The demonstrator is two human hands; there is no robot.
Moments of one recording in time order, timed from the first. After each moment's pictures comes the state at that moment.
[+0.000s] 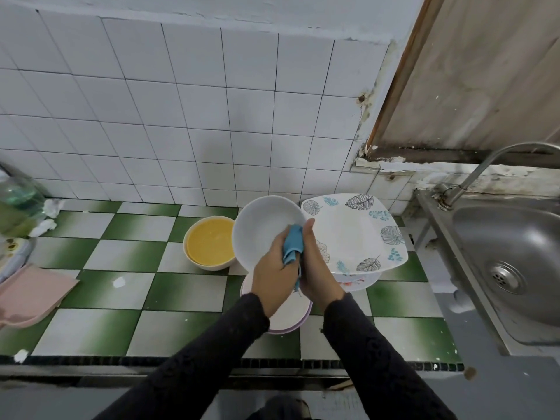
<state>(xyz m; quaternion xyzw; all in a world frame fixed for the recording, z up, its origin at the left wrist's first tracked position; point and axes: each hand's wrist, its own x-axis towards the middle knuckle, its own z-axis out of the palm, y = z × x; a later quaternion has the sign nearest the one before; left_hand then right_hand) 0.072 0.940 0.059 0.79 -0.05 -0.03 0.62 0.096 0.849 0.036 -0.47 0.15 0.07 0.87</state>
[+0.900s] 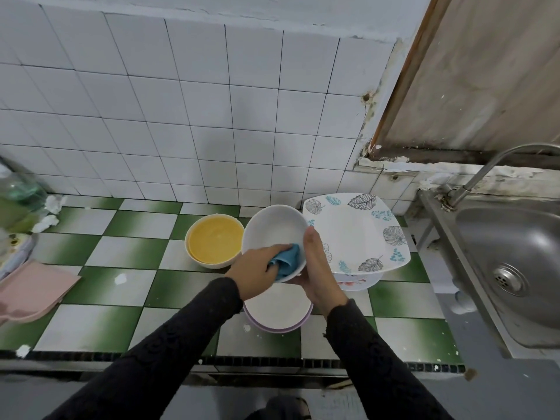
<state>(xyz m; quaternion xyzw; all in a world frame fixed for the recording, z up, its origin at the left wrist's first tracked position) 0.110 0.995 0.030 0.92 -0.20 -0.10 0.32 0.091 0.842 0.031 -0.56 0.12 0.09 0.81</state>
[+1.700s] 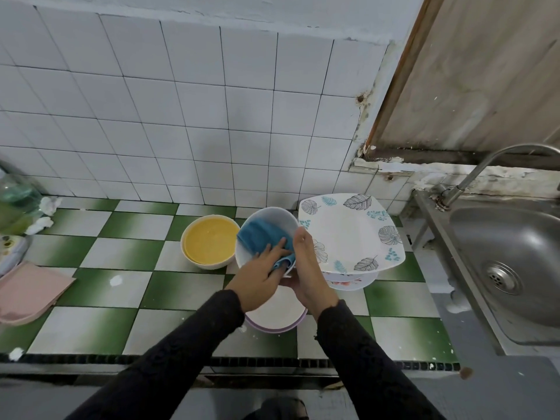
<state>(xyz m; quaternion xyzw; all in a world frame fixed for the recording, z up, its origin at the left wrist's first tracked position) 0.092 0.978 0.024 0.89 -0.18 -0.14 0.40 0.093 0.856 0.033 -0.58 0.15 0.08 0.80</state>
